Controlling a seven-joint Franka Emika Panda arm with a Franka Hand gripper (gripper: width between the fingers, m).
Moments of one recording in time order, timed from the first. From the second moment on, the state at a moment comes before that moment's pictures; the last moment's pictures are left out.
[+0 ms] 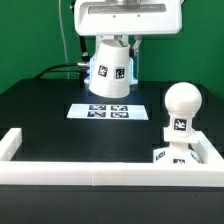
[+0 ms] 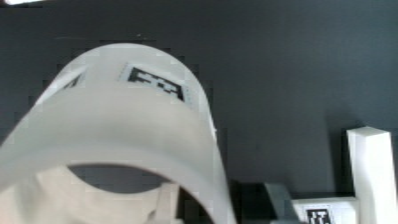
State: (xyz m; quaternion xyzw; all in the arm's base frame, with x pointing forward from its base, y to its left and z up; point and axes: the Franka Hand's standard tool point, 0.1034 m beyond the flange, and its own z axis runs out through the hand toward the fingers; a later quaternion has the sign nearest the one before) arm 0.465 0.015 0.170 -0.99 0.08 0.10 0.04
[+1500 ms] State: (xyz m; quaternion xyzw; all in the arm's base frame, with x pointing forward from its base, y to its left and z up) arm 0.552 0.105 0.238 -1.00 0.06 0.05 0.06
